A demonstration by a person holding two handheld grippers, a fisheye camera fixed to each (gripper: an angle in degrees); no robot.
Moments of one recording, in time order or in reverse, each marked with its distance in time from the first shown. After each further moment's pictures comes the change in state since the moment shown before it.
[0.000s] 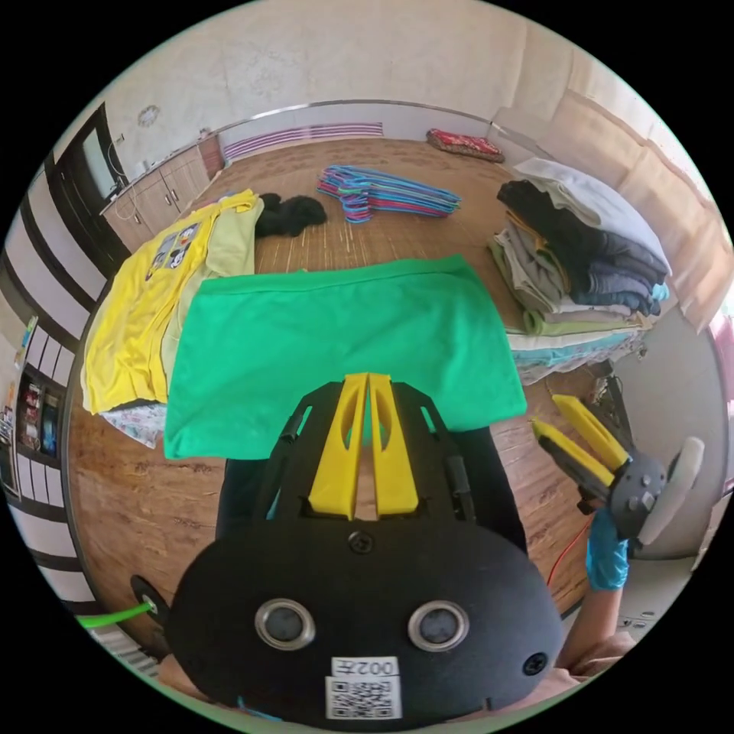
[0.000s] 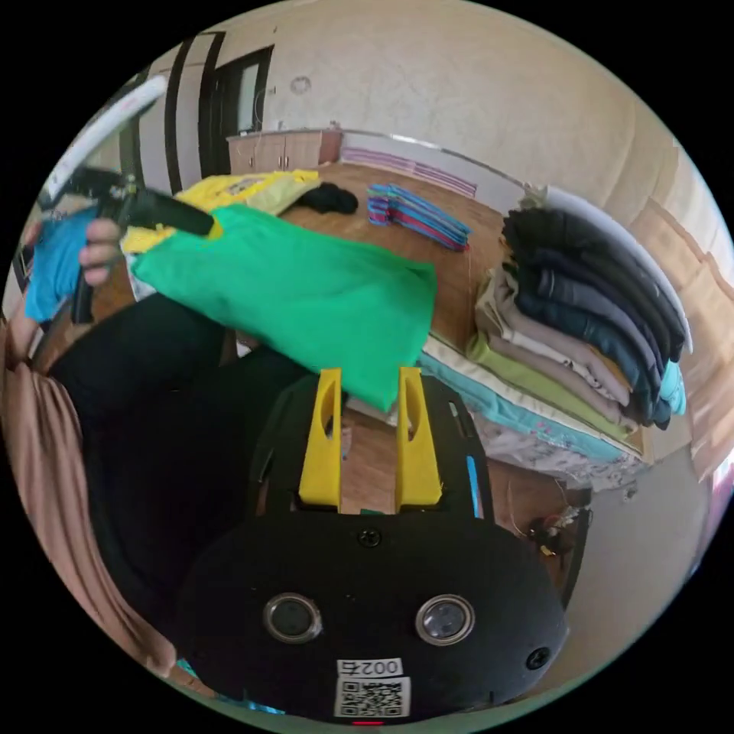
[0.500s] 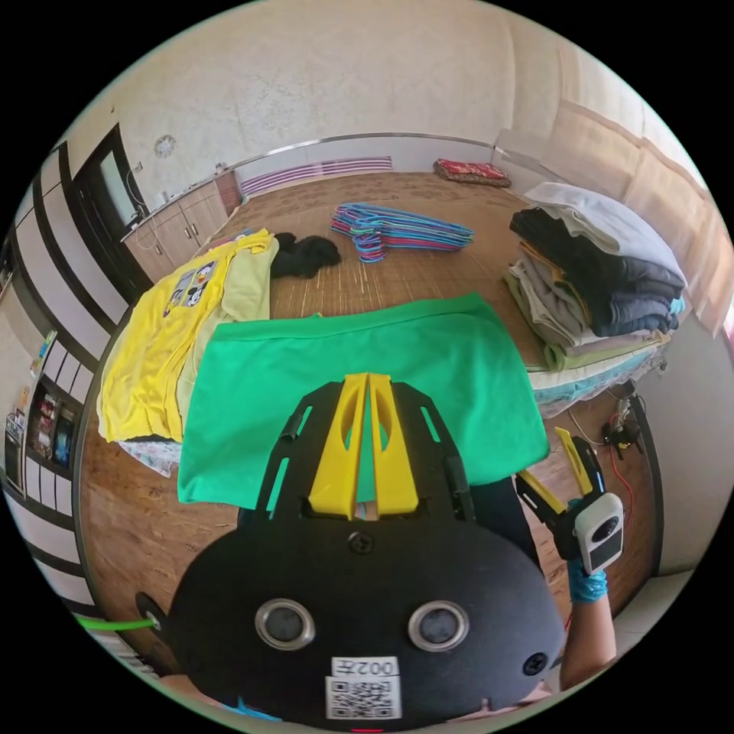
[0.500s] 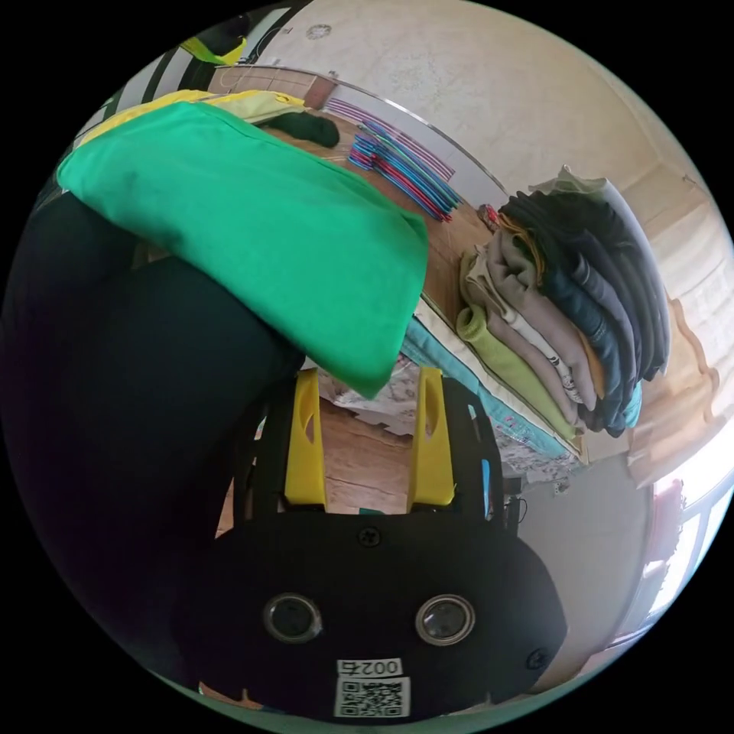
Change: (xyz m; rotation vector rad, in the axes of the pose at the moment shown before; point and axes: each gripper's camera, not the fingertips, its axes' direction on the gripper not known) left arm -0.003 -0.024 0.017 0.101 -0.073 0.010; right arm -0.041 -0.004 0.103 -0.087 0.310 -0.088
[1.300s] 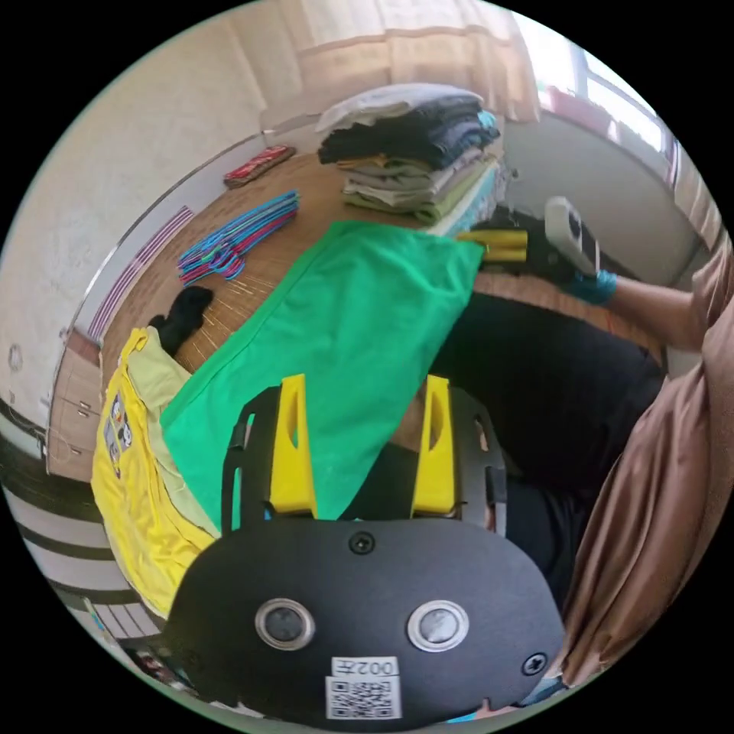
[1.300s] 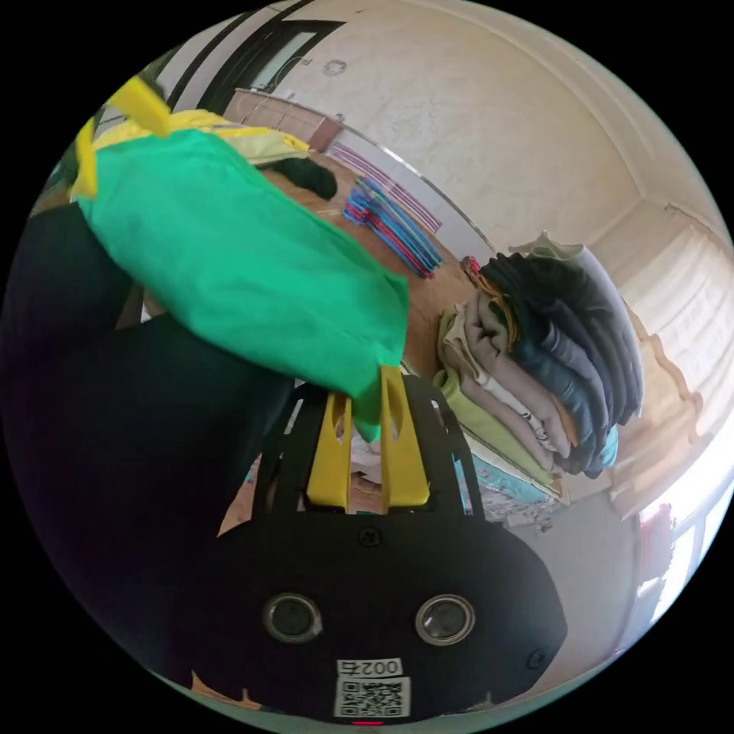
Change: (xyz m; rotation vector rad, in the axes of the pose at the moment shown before) left arm -0.020 0.051 0.034 -0.043 0.211 0.824; right arm 0.009 -0.025 0.002 0.197 0.072 -0.034
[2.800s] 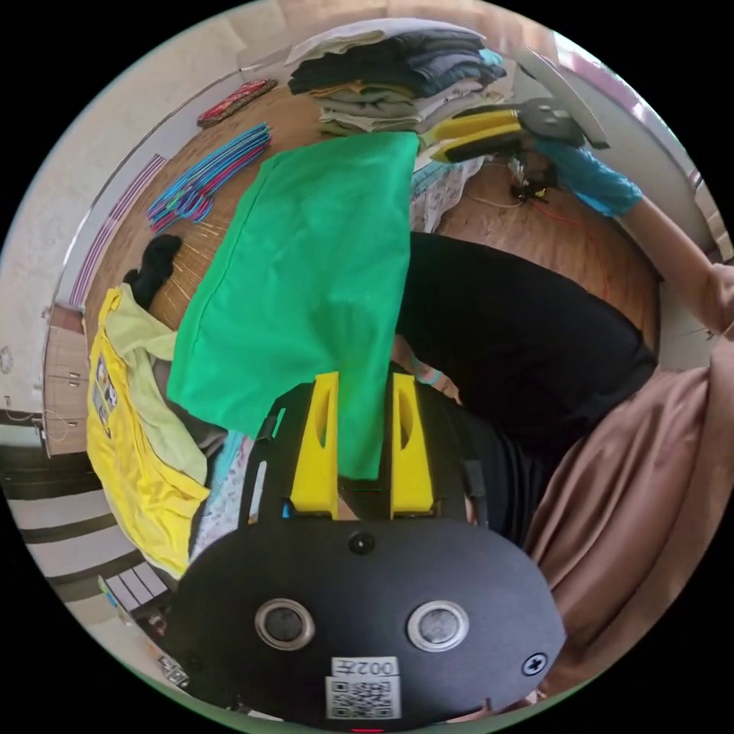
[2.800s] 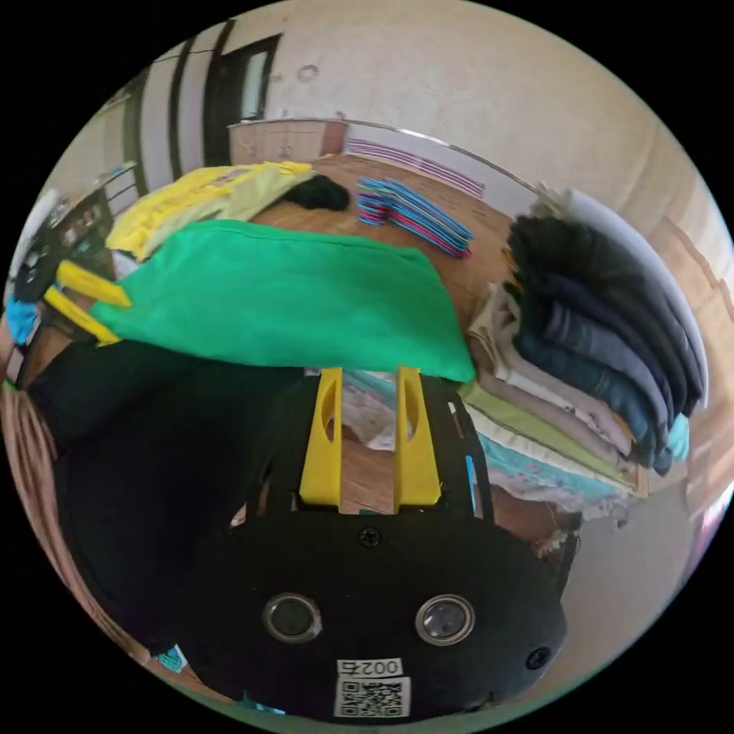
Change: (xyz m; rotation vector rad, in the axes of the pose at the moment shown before) left arm -0.045 0.043 0.055 -0.253 0.099 -0.081; right arm 0.084 -0.066 0.005 -0.064 -0.429 0.087
